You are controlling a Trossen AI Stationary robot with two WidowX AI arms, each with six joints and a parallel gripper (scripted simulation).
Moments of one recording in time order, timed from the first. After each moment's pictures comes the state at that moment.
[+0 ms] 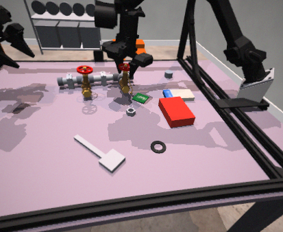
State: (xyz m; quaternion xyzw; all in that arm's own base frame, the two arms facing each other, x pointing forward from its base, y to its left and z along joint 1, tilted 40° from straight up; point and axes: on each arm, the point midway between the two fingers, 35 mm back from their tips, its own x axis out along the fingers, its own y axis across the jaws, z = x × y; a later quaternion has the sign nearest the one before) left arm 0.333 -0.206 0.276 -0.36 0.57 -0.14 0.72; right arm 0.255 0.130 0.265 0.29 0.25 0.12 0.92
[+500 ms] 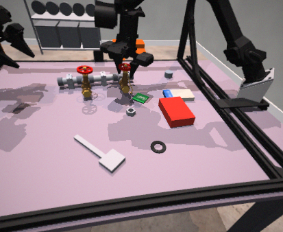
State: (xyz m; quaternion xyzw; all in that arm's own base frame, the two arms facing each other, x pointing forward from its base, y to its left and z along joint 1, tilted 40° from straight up) left arm 0.333 -0.206 0.276 -0.40 0.58 -0.10 0.70; right arm 0.255 0.130 0.265 0.29 0.25 0.12 0.92
